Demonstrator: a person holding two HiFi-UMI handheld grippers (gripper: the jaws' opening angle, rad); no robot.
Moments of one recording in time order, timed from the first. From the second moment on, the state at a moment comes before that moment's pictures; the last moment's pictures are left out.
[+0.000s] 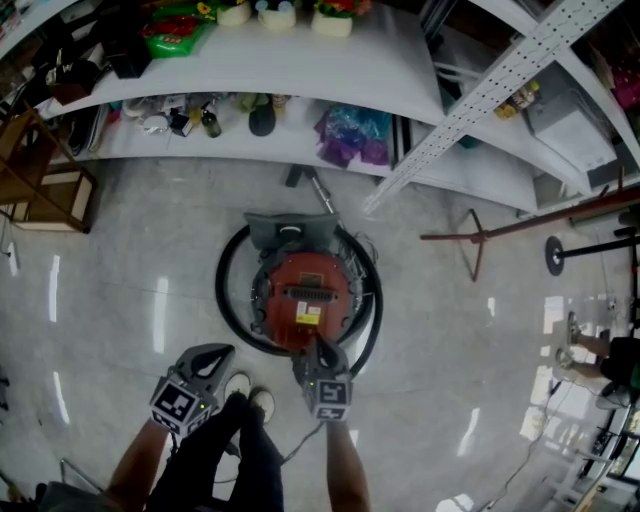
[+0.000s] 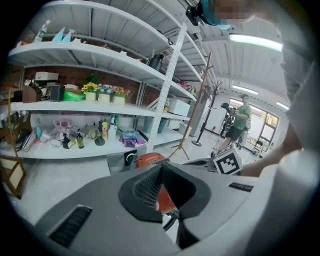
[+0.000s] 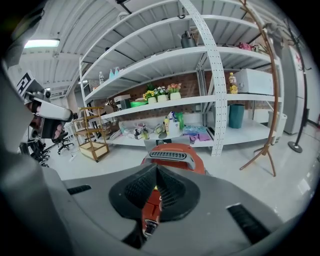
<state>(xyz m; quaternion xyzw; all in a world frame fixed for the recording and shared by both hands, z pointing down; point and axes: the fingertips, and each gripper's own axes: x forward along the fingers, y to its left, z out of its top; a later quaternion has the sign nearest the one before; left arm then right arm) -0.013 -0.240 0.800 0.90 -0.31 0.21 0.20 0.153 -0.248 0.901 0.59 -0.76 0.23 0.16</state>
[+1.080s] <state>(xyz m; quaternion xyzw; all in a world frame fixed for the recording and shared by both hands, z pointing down) -0.027 -0.233 0.831 0.90 -0.32 0.21 0.21 0.156 -0.246 0.965 0.60 -0.74 0.26 0.18</state>
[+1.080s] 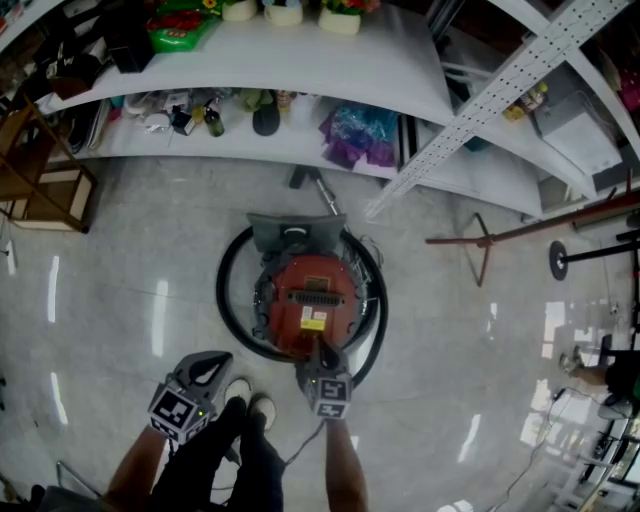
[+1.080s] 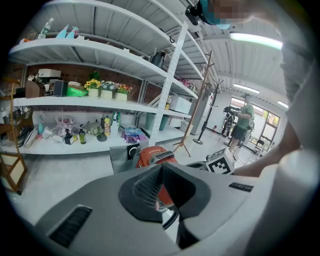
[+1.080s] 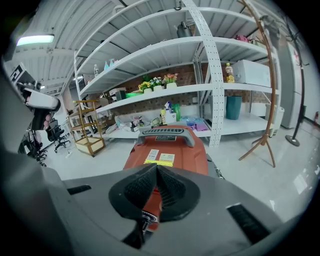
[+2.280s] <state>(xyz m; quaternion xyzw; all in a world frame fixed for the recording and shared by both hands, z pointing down) -0.033 -0.232 0.837 0.90 -0.32 0.21 0.22 0.160 -0.248 0.976 0.60 -0.74 0.25 0.19</state>
